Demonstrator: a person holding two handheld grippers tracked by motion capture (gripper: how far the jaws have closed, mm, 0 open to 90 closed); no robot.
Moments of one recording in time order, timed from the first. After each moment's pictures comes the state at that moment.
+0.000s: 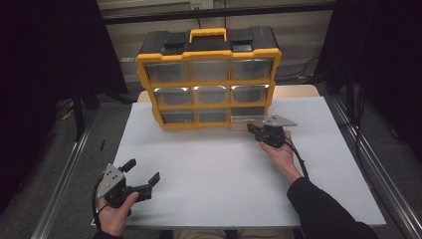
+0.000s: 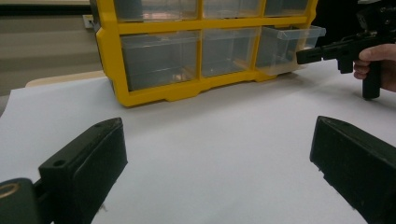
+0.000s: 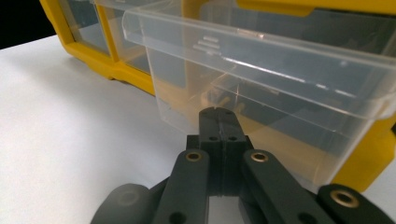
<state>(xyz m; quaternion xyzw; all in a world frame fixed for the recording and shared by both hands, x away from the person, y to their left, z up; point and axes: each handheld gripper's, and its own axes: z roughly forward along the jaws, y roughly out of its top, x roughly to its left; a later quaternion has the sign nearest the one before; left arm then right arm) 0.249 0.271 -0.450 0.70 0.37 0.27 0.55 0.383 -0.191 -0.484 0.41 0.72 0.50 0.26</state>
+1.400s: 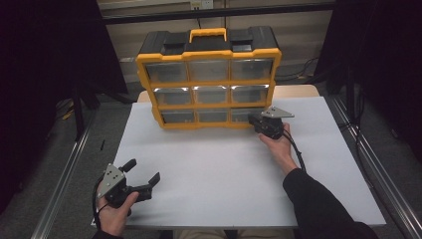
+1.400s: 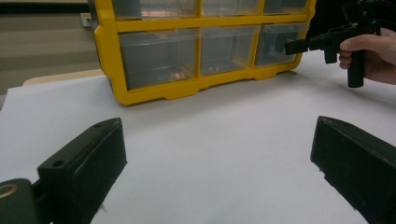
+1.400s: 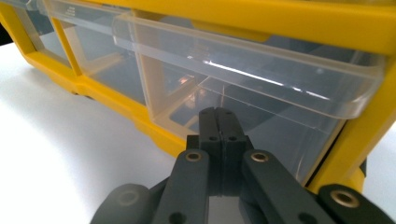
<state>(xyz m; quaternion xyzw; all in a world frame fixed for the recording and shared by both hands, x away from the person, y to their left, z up) 0.250 0.271 -0.451 0.70 0.37 0.26 0.55 0.409 -0.193 -0.479 0.43 0.71 0.49 0.28</state>
